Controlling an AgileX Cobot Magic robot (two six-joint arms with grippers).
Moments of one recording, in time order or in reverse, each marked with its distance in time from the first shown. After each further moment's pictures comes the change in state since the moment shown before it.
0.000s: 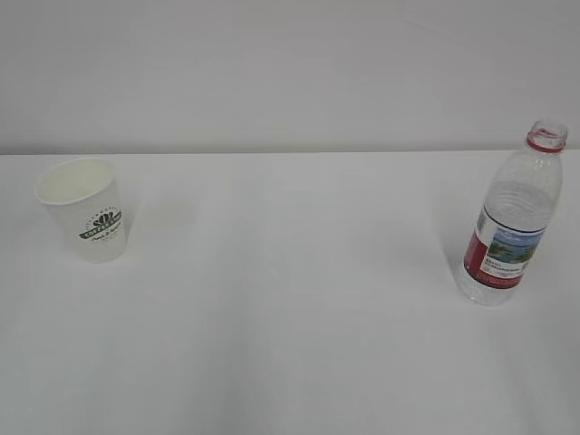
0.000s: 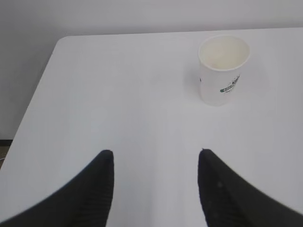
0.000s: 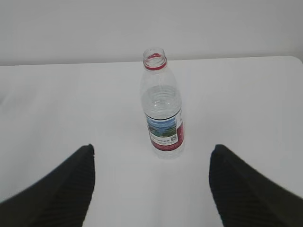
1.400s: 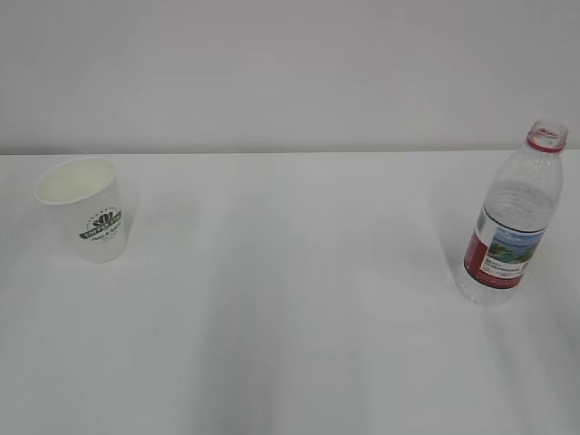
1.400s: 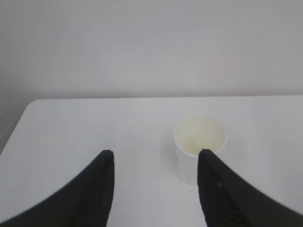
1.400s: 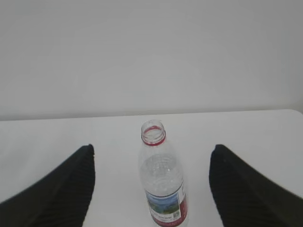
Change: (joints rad) left arm 0.000 0.294 -0.018 -0.069 -0.445 0.000; right arm 0.000 0.208 0.000 0.010 -0.373 0.000
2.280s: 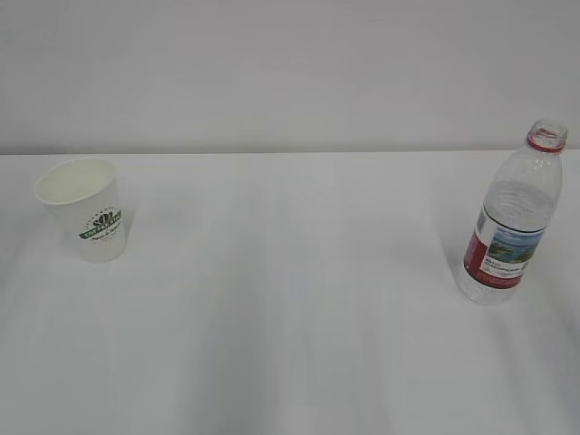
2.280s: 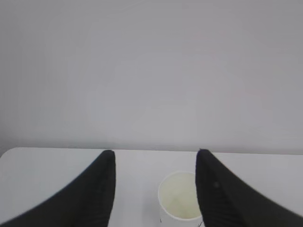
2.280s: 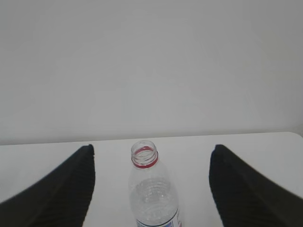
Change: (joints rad) left arm 0.000 0.073 0.042 -0.057 -0.333 0.000; right arm 0.000 0.034 0.144 -0.006 -0.283 0.000
